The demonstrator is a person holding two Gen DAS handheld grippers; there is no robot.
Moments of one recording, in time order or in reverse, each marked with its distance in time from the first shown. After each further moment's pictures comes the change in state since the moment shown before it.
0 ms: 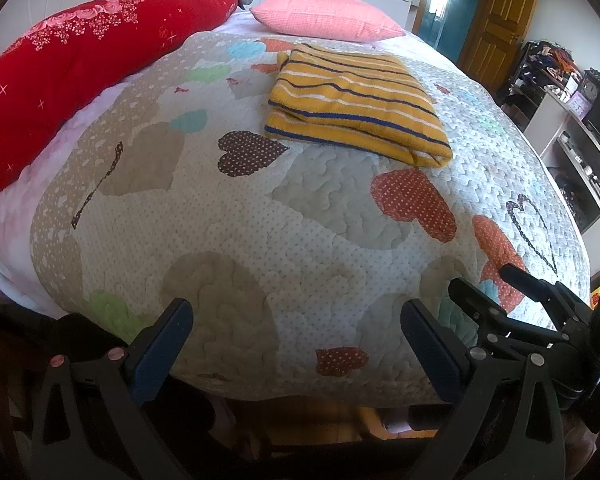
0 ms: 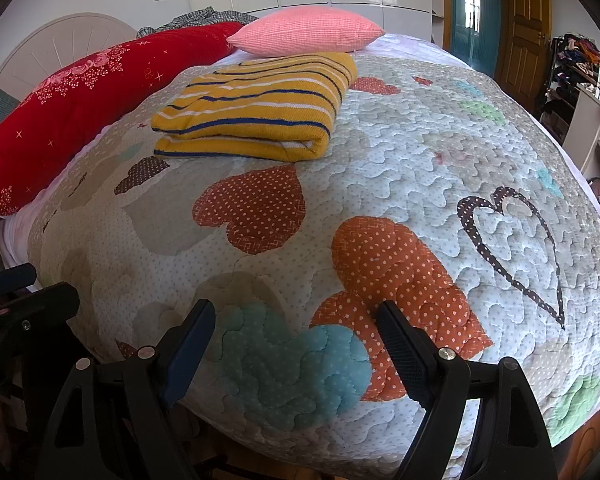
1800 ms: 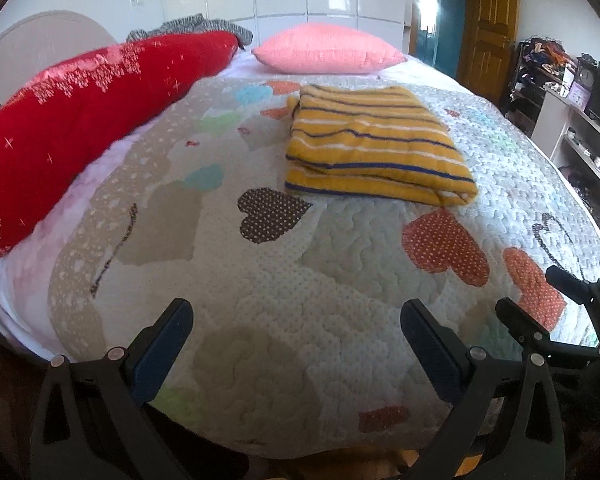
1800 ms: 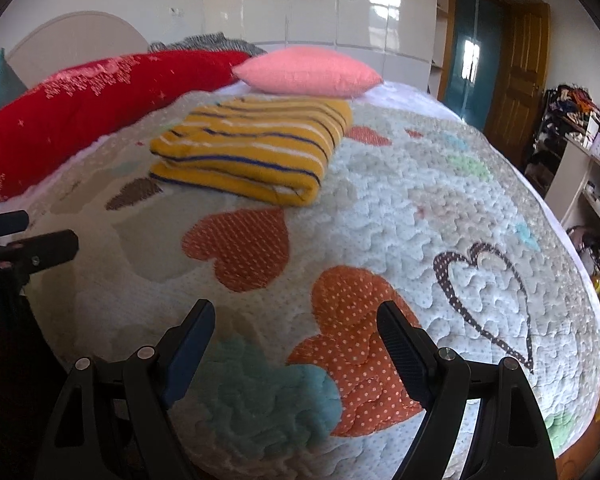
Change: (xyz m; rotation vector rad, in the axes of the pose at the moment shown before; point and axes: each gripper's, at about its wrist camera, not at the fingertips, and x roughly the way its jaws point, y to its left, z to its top) left arm 0.014 0.008 0.026 0.079 -0.134 0.077; right arm -0.006 -0.001 0.006 -0.103 -0.136 -0.090
